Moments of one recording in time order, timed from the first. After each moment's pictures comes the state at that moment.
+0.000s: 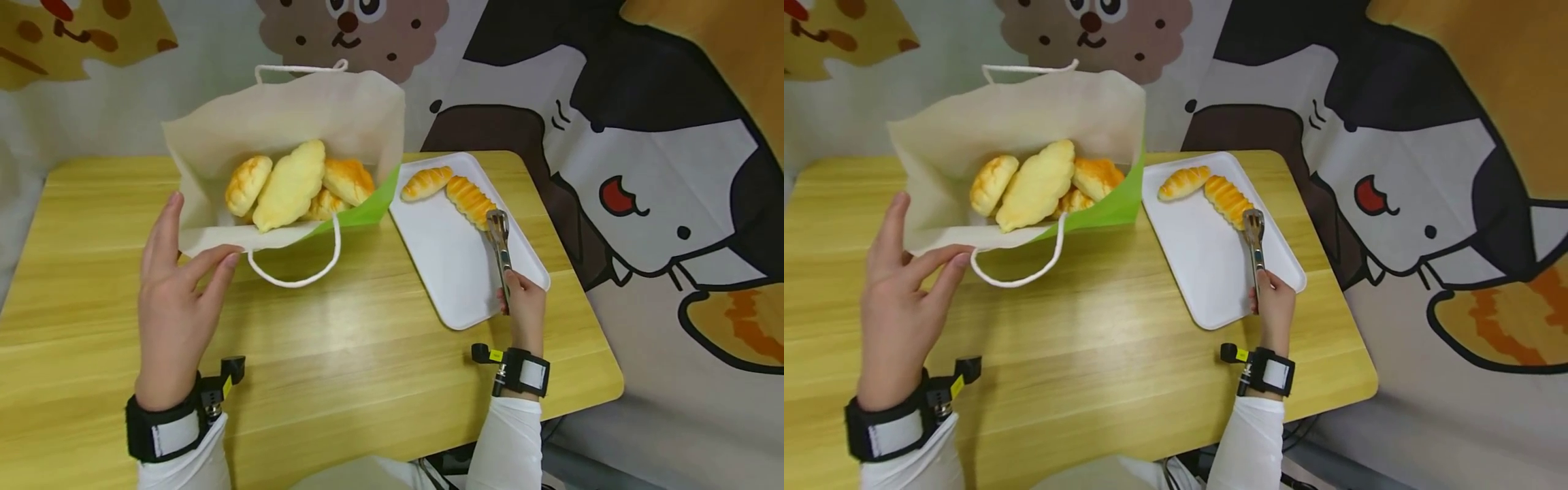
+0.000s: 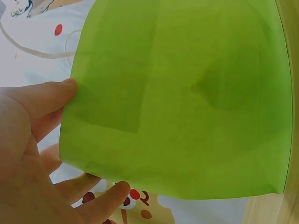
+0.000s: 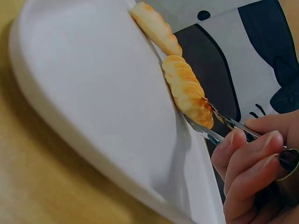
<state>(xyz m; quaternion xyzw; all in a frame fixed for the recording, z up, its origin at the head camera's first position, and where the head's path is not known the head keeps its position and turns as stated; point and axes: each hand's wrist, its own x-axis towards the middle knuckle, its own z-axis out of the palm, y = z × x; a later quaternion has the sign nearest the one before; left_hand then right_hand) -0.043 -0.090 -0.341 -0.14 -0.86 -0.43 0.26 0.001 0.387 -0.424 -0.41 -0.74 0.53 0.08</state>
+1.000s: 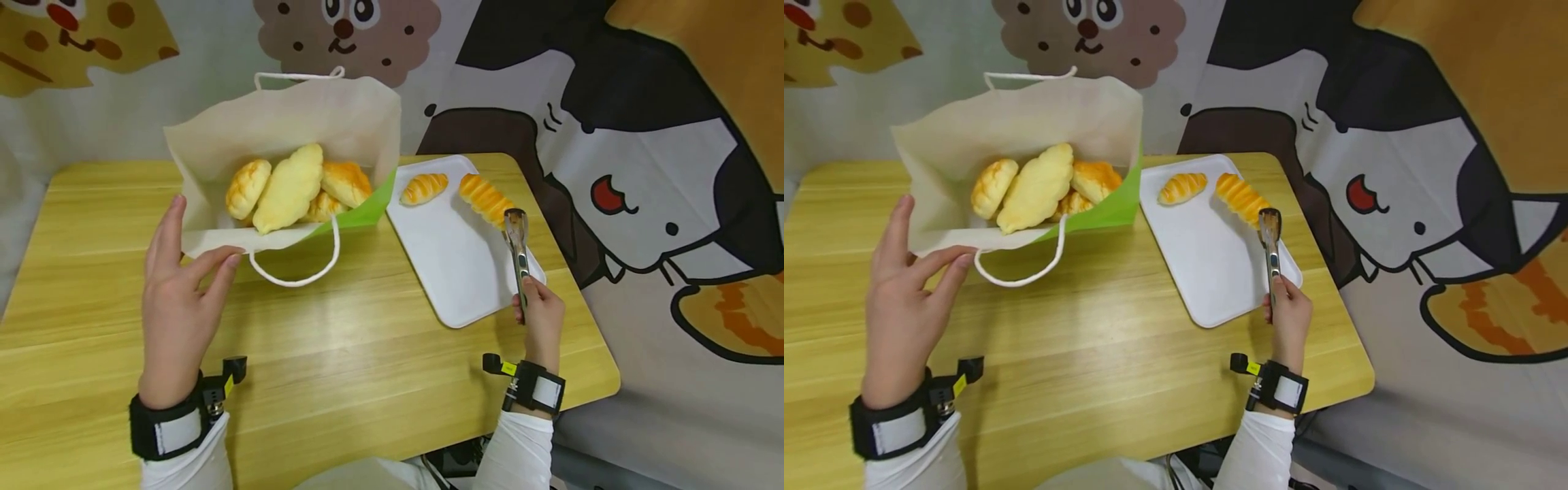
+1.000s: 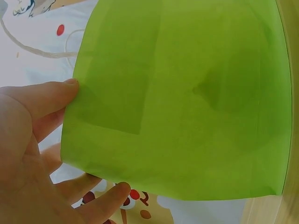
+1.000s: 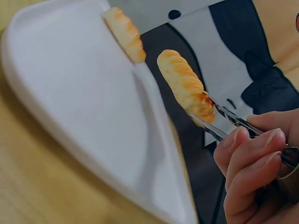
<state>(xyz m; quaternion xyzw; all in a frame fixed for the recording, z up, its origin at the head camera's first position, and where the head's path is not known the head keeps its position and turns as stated) -0.041 -0.090 -0.340 -0.13 -0.86 -0.43 0.25 0.032 0.387 -0.395 -0.42 -0.70 0.56 0.13</state>
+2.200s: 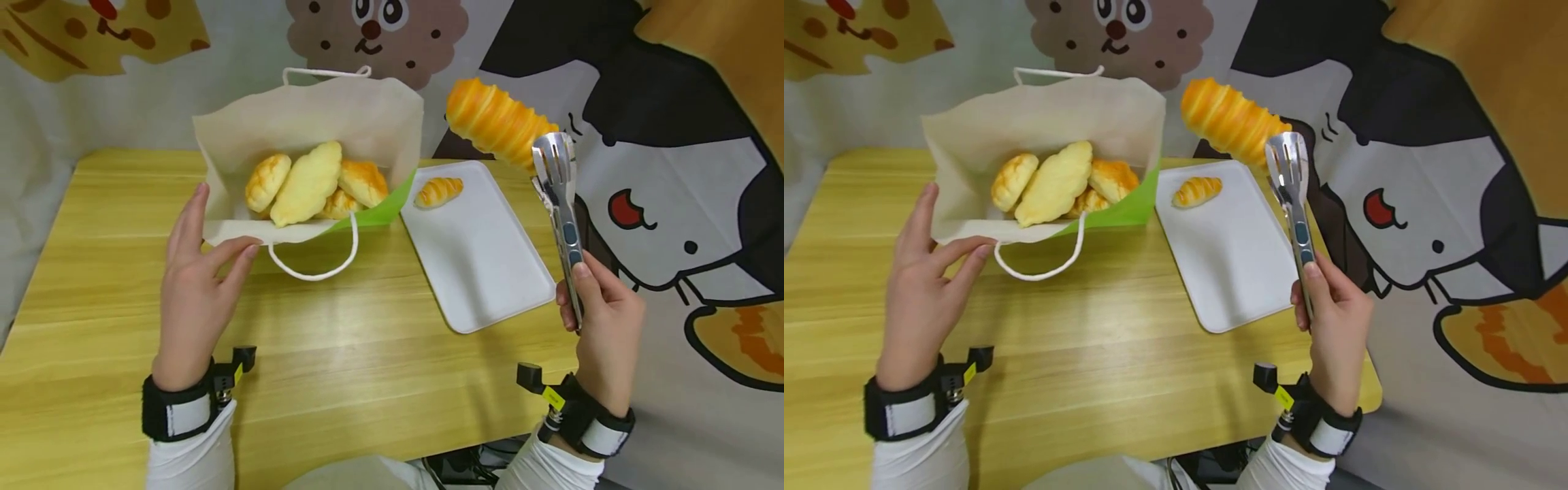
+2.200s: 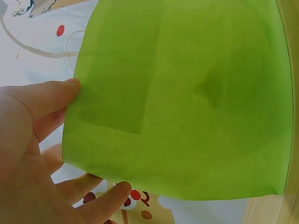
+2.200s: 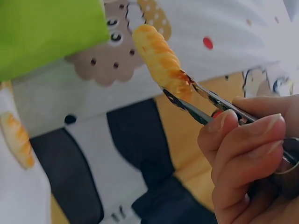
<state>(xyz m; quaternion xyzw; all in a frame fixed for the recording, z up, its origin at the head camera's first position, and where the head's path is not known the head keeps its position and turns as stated) -0.043 -0.095 -0.337 -0.13 -0.86 -0.42 0.24 0.050 0.331 -0.266 -0.21 -0.73 0.61 0.24</state>
